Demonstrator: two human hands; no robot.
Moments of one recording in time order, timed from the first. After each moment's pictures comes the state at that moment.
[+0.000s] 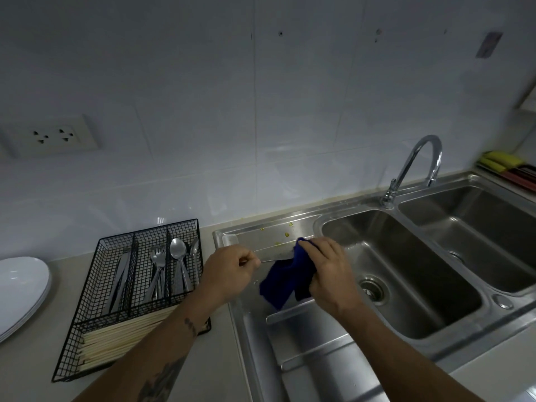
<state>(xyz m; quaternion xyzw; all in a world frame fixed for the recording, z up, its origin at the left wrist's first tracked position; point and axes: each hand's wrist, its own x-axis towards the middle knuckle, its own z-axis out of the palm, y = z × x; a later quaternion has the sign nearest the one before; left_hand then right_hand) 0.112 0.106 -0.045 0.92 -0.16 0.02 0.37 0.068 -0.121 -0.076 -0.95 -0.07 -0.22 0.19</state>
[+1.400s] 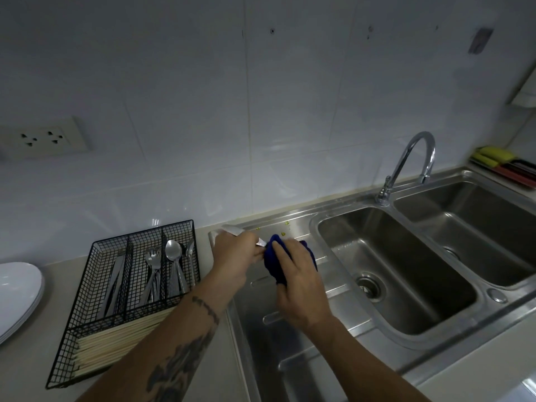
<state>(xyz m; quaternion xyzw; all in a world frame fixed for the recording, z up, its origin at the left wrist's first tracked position) 0.119 0.060 -0.005 0.66 0.18 -0.09 0.72 0.048 -0.062 -0.073 -0.93 -0.06 -0.21 0.28</state>
